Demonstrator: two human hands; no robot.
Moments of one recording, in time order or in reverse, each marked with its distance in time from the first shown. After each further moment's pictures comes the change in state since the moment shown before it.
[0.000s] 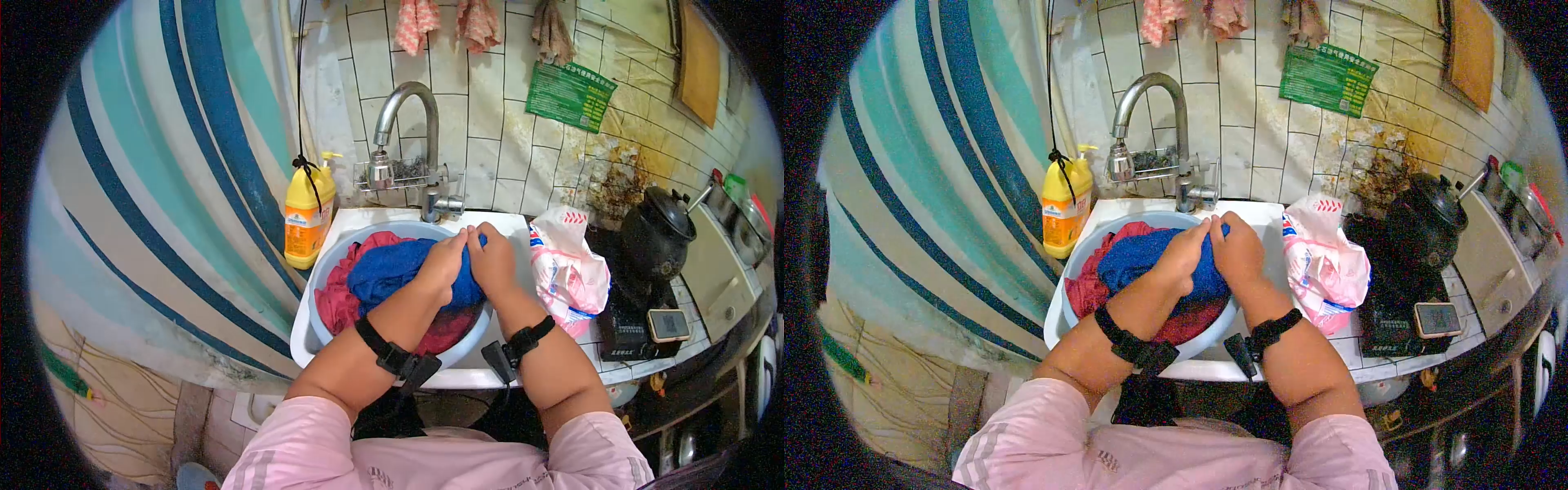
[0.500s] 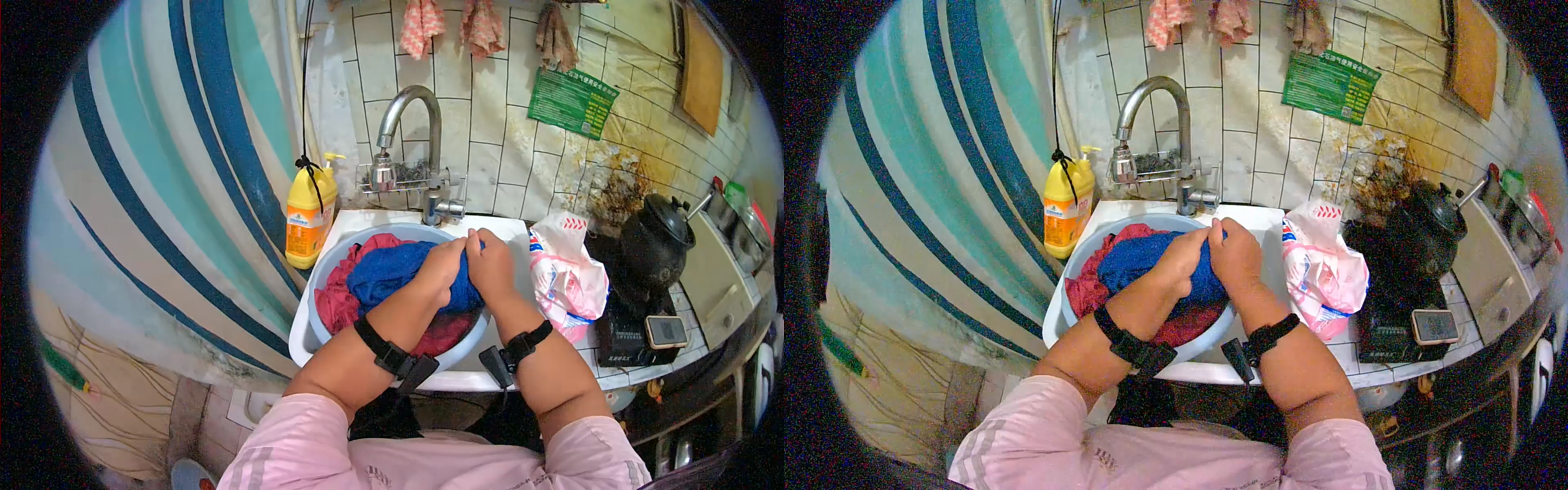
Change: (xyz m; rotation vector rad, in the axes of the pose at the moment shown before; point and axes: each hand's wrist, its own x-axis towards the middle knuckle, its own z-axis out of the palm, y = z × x) left_hand 0.005 -0.002 -0.004 -0.080 -0.036 -0.001; right_hand -0.002 -0.003 0.000 -0.022 0.001 -0.066
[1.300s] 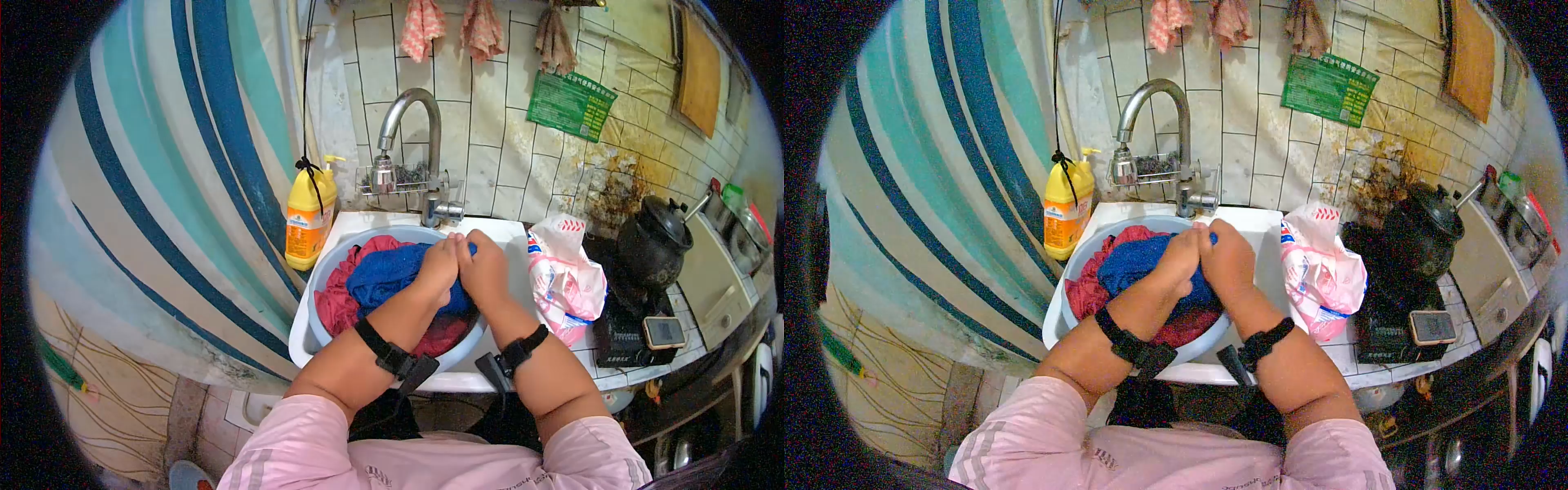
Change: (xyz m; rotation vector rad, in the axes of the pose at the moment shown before) left_hand -0.013 0.008 0.006 0.243 0.162 0.131; right_hand -0.006 -0.013 0.001 0.024 0.041 -0.134
